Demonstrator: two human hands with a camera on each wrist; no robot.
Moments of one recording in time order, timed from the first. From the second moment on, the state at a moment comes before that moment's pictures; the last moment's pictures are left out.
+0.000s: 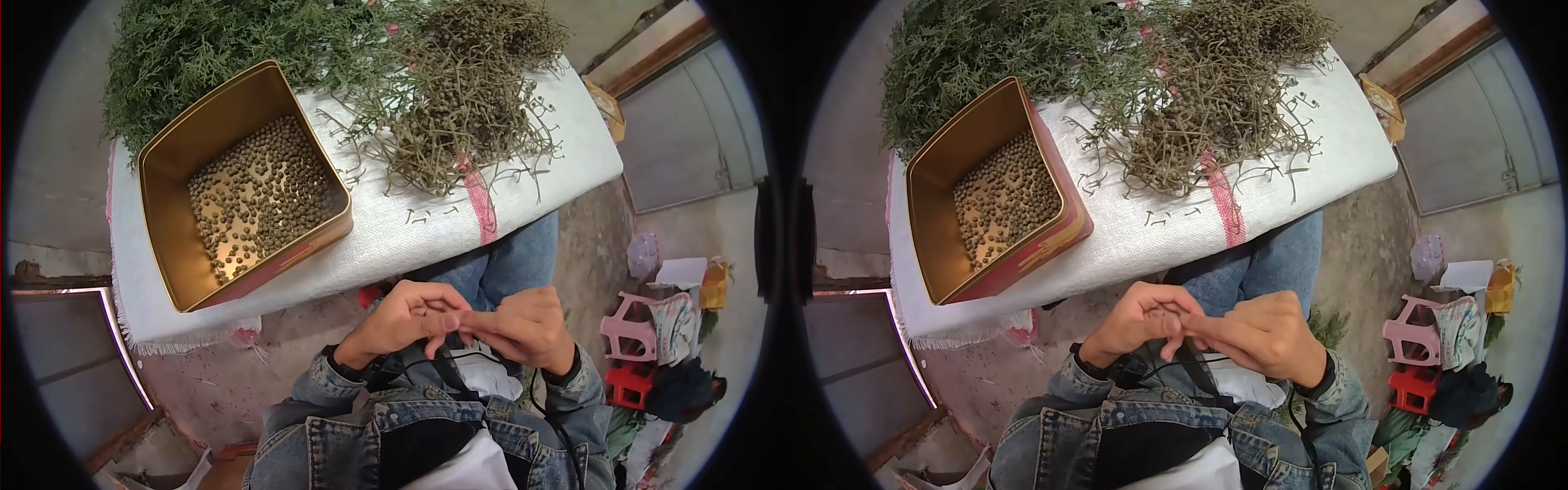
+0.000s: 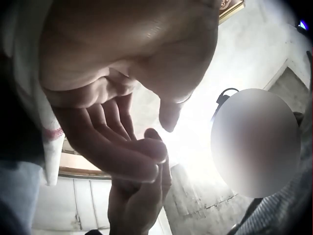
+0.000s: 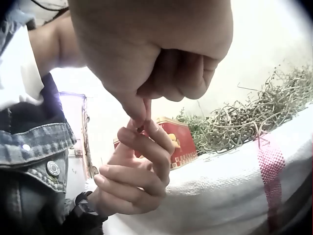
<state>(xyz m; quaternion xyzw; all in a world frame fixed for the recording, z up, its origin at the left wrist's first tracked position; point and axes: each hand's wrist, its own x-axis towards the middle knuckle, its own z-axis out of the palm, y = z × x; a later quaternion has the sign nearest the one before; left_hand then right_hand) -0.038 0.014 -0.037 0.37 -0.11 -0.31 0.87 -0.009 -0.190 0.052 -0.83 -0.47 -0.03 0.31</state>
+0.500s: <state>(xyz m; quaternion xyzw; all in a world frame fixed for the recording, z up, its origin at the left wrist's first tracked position) -0.033 0.048 -0.013 0.54 -0.21 -0.22 0.79 0.007 -0.173 0.056 -0.78 -0.53 -0.12 0.31</state>
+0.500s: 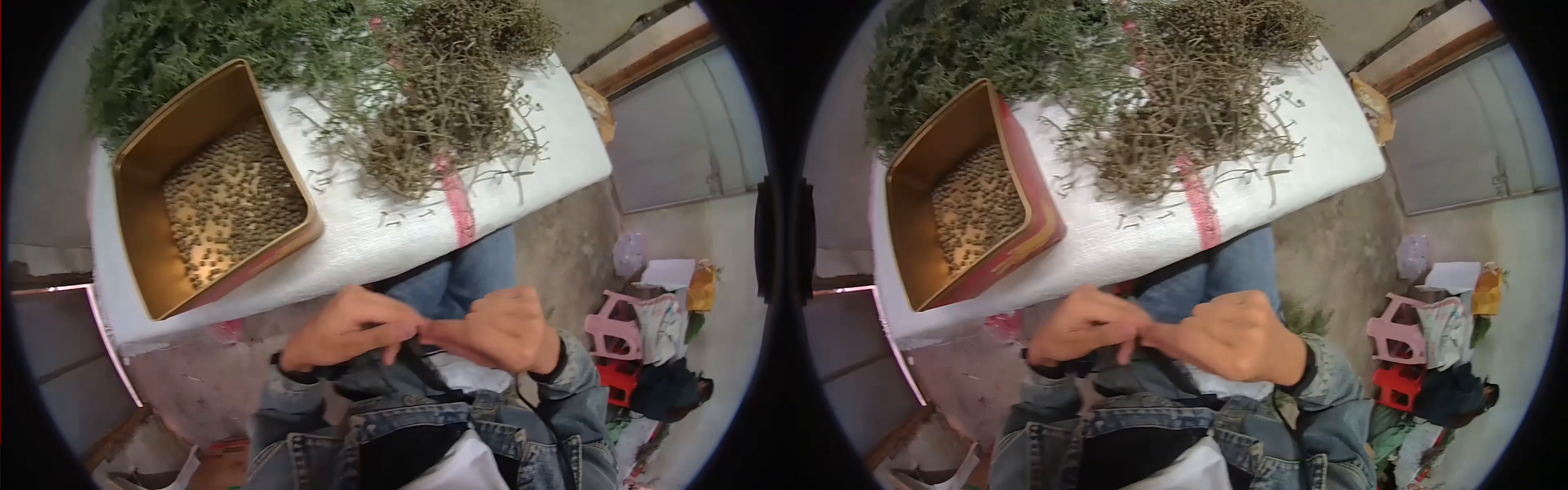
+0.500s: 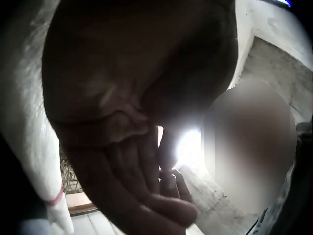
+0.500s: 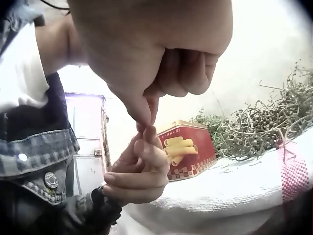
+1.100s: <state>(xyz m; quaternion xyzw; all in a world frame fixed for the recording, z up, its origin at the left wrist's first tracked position) -0.026 0.081 0.006 0.55 -0.06 -0.30 0.78 0.067 -0.144 0.035 -0.68 -0.61 0.02 0.41</state>
